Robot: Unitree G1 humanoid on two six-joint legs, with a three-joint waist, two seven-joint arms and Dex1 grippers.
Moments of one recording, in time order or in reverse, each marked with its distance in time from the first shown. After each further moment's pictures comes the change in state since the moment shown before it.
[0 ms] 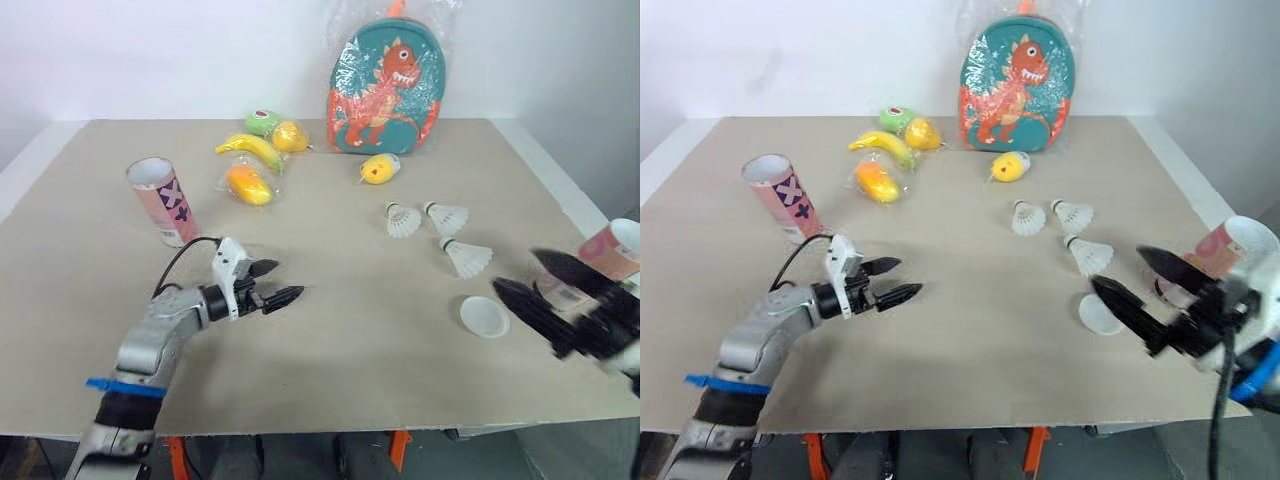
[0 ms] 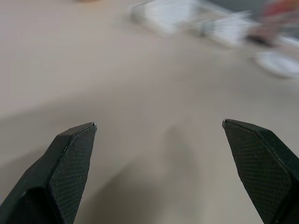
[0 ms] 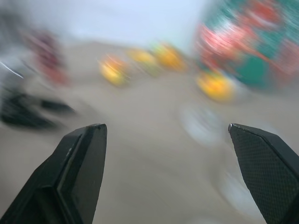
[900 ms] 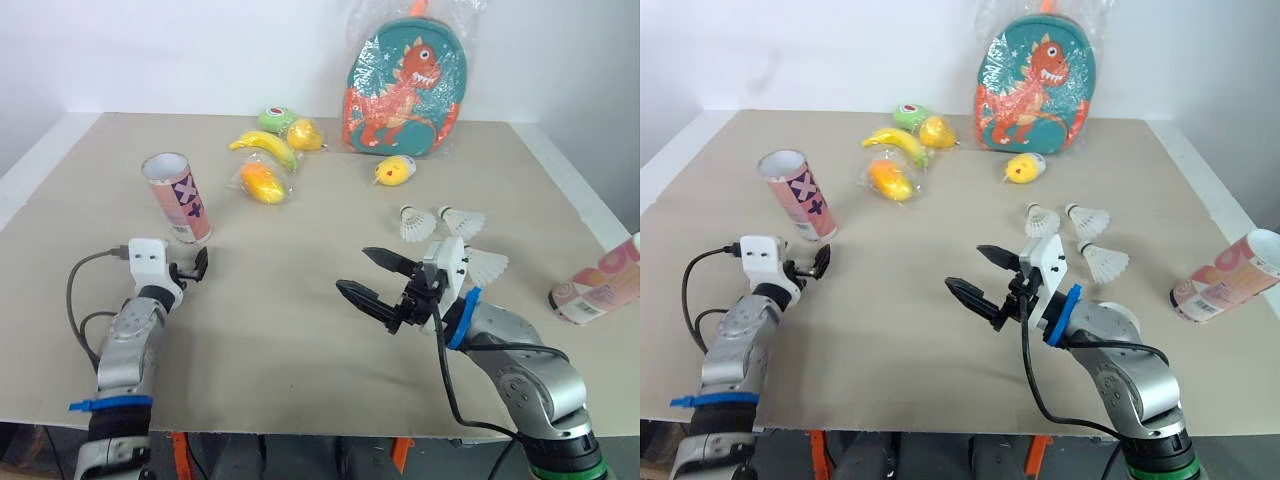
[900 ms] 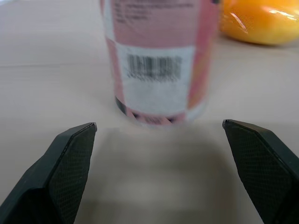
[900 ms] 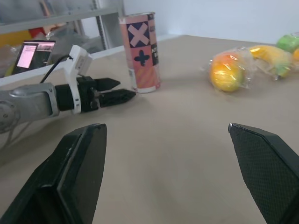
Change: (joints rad) left arm -0.134 -0.072 0.234 0.381 0.202 -0.353 0.501; right arm -0.302 0.198 0.618 0.171 -0.348 -0.080 -0.038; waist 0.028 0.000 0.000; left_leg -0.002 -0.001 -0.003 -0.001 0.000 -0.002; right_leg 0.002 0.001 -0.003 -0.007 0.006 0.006
